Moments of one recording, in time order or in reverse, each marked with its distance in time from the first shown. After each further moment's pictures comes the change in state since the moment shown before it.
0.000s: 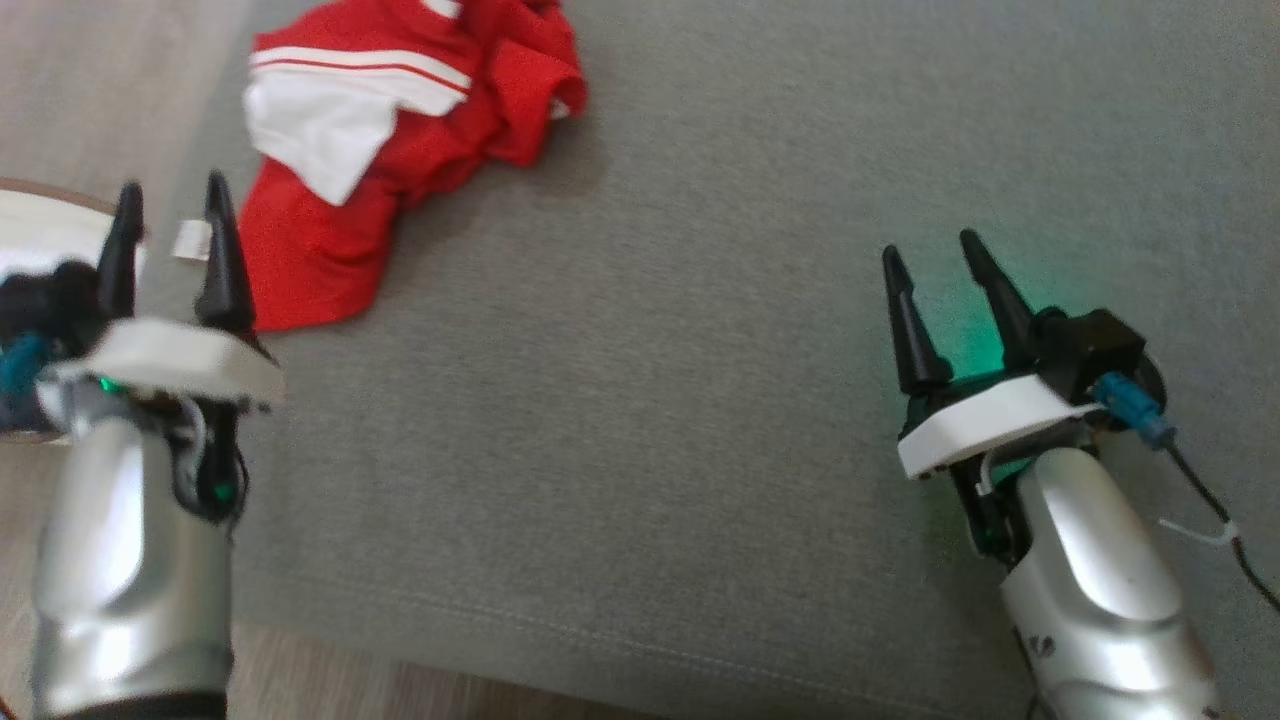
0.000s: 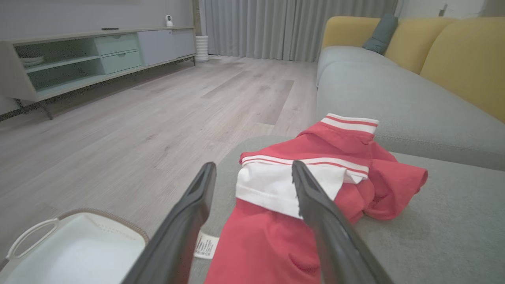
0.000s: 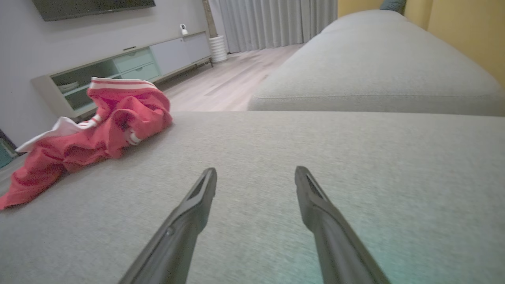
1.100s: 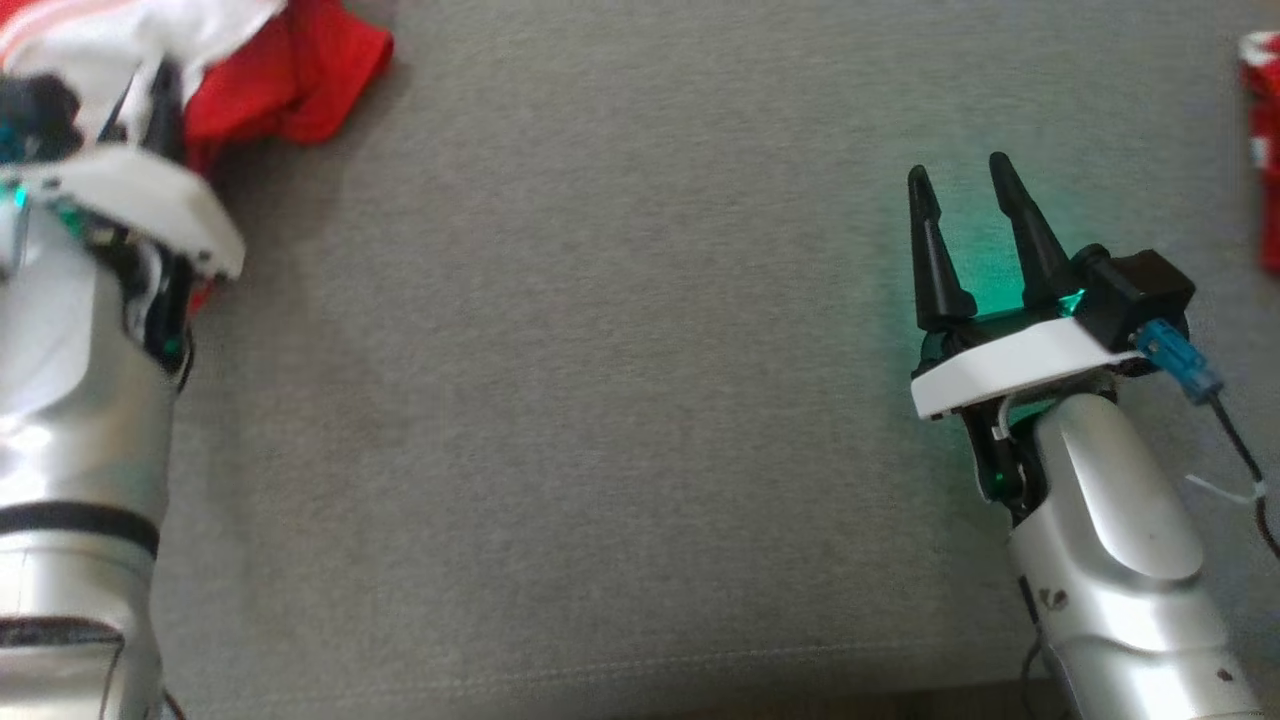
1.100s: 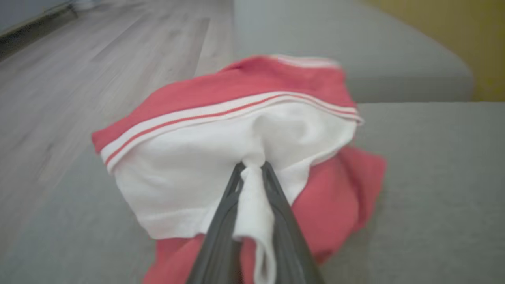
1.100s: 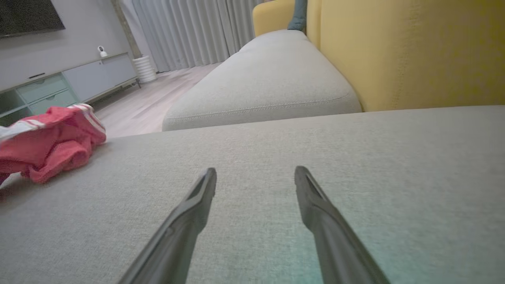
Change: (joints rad) left arm -0.456 0.124 -0.225 0.520 -0.036 -0.053 0.033; right arm -0.070 -0.007 -0.014 -0.055 0.059 0.000 0.000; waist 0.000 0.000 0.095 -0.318
